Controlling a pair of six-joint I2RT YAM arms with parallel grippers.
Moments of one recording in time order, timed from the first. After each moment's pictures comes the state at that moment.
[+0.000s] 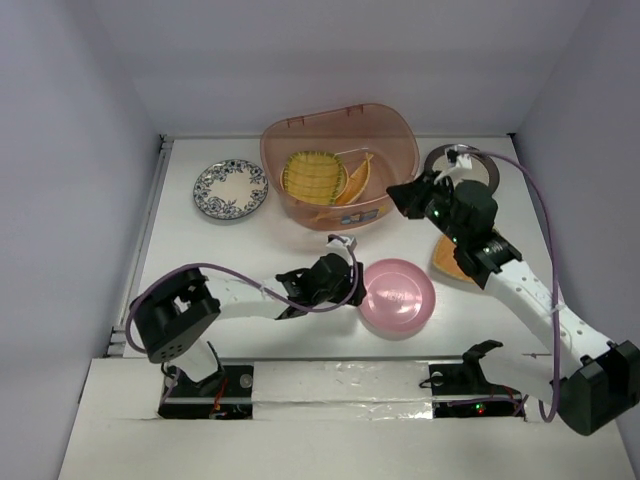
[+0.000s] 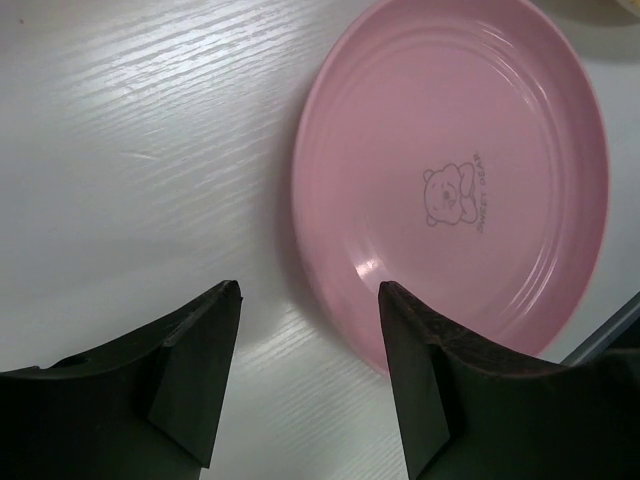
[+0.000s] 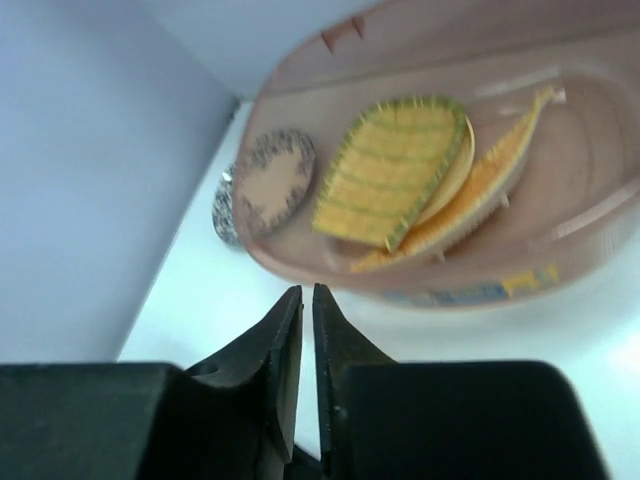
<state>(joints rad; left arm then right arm) -1.04 1.54 0.70 0.17 -0.17 -0.69 0.44 1.09 0.93 0.09 -0.07 0.57</state>
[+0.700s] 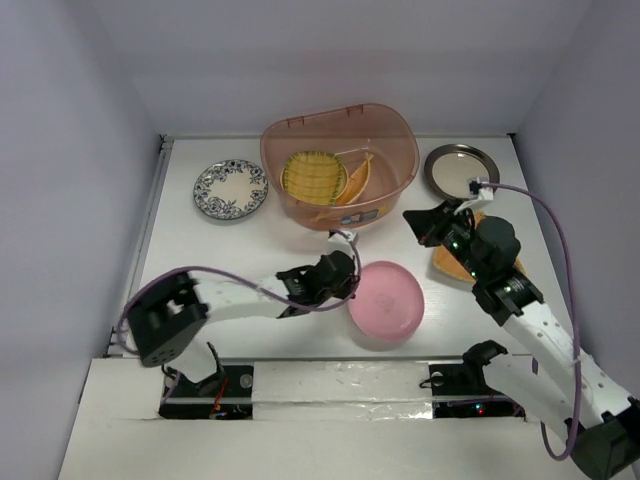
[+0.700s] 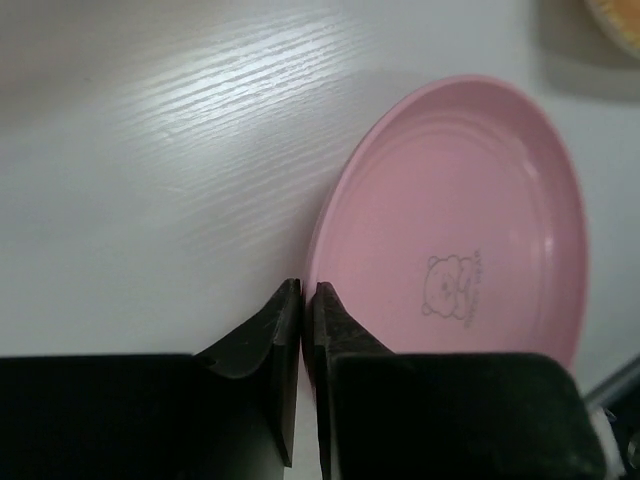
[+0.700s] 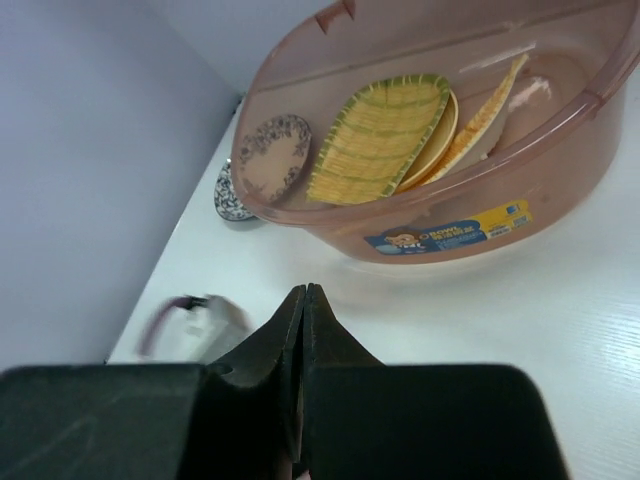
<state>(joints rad) -1.08 1.60 0.80 0.10 -0.30 -0.68 0.44 0.80 0.69 0.05 -0.08 0.59</state>
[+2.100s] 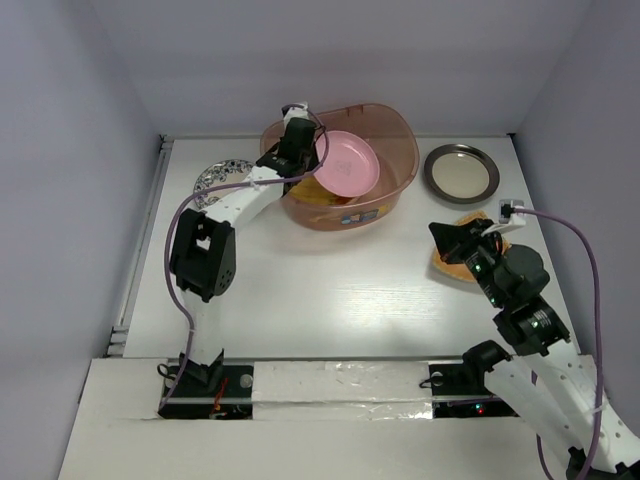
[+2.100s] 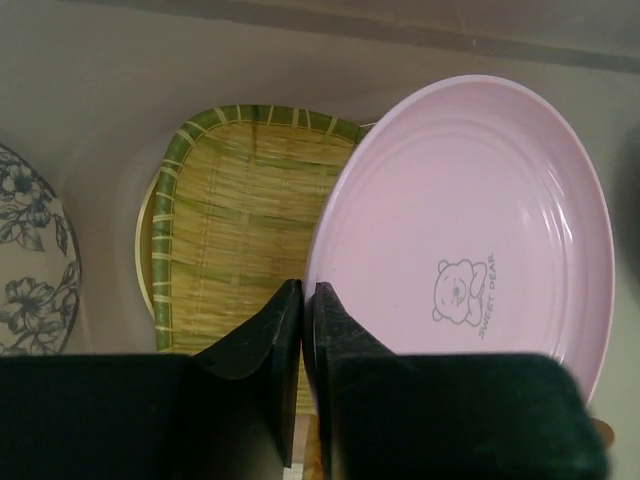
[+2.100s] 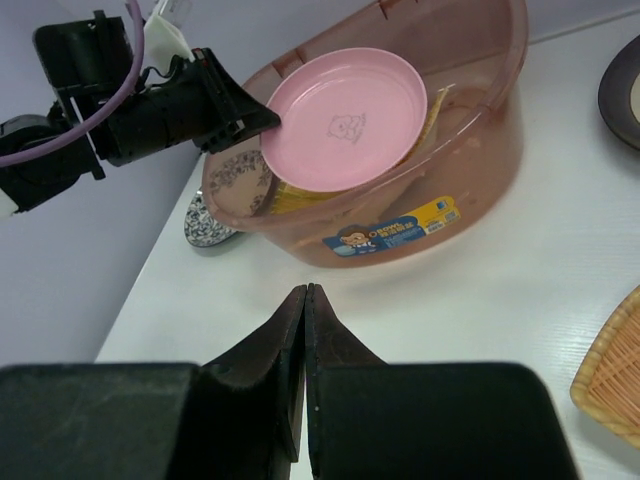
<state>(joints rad) -0.49 1.98 1.68 -0.23 -0.27 -0.45 0.44 0.51 0.66 -0.16 0.09 0.56</state>
